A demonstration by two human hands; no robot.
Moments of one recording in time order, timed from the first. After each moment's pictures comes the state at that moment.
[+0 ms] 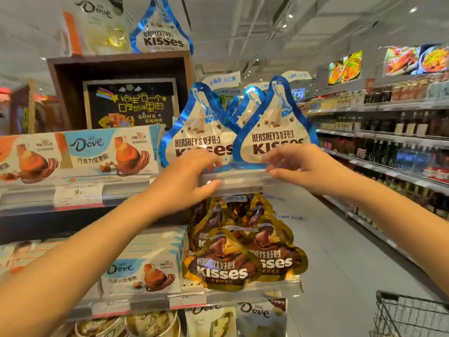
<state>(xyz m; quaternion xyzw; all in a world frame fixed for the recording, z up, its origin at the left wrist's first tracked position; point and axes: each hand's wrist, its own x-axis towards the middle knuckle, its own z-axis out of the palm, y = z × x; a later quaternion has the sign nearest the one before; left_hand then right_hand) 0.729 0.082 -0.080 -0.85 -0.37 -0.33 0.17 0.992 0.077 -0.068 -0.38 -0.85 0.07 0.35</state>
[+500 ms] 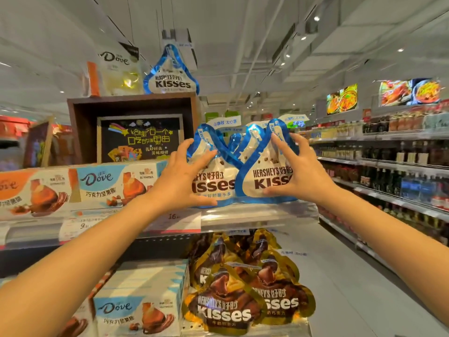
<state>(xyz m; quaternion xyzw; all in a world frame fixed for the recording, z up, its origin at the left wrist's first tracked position) 0.716 0.118 -0.039 -0.79 -0.51 -0.28 0.20 0.998 0.139 -0.043 -0.50 -0.77 -0.11 0.38</state>
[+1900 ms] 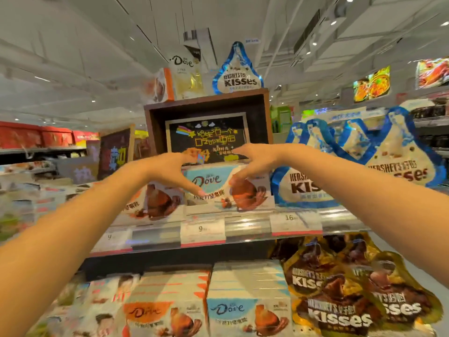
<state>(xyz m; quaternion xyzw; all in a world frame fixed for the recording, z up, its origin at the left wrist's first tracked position) 0.492 0.109 0.038 -0.77 -0.63 -0.07 0.05 0.716 0.148 0.037 -0.45 -0.89 0.00 0.10</state>
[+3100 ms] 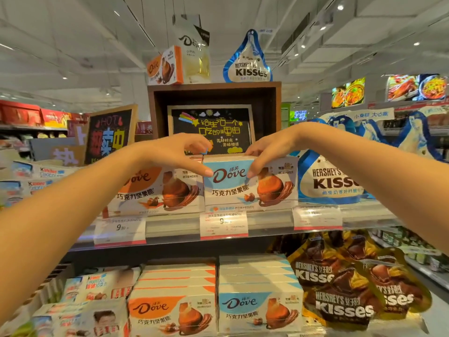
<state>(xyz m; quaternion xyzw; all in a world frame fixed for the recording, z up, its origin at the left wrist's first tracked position) 0.443 0.118 0.039 -0.84 -0.51 -0.17 -0.07 0.686 0.136 0.057 -0.48 -0.87 0.11 -0.03</state>
